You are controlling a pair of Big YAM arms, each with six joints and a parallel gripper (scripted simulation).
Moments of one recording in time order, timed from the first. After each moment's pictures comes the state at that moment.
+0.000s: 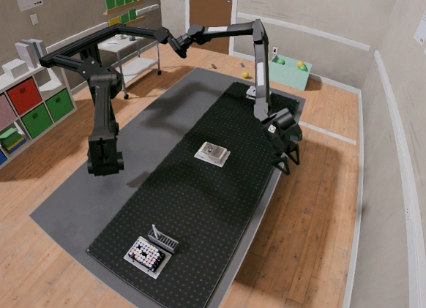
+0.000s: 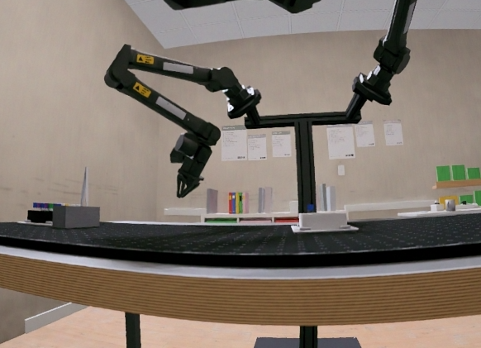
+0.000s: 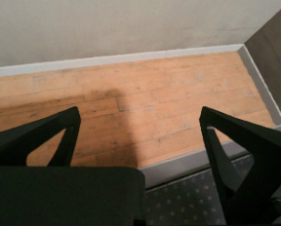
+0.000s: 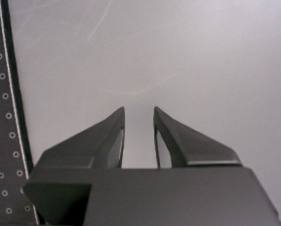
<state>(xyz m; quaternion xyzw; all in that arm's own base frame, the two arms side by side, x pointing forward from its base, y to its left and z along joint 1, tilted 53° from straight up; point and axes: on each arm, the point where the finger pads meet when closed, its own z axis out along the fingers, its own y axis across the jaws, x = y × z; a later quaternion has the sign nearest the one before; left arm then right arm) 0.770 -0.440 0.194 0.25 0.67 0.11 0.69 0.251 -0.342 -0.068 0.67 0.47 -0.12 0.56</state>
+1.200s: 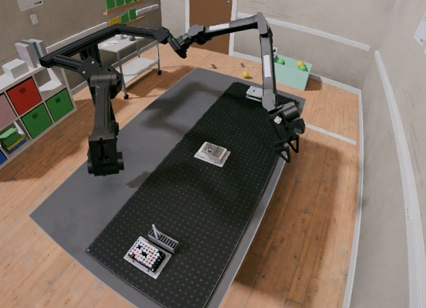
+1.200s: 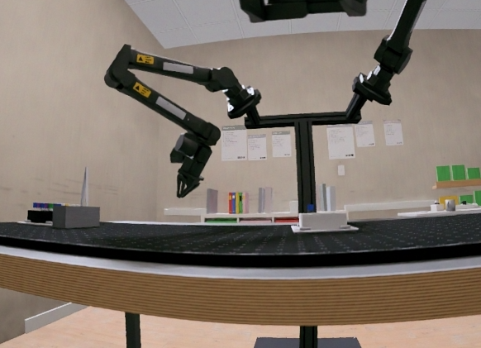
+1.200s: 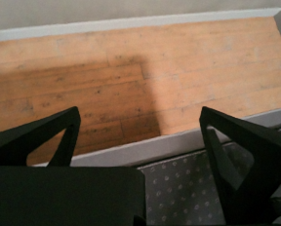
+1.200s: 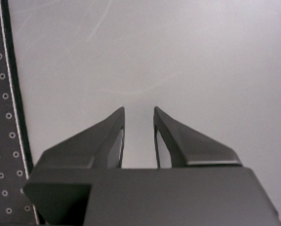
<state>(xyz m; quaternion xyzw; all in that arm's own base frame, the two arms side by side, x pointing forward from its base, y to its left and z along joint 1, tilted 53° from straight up) 0.767 -0.328 0.211 0.22 0.72 0.16 0.64 0.251 -0.342 -0.068 0.67 0.47 -0.12 0.56</state>
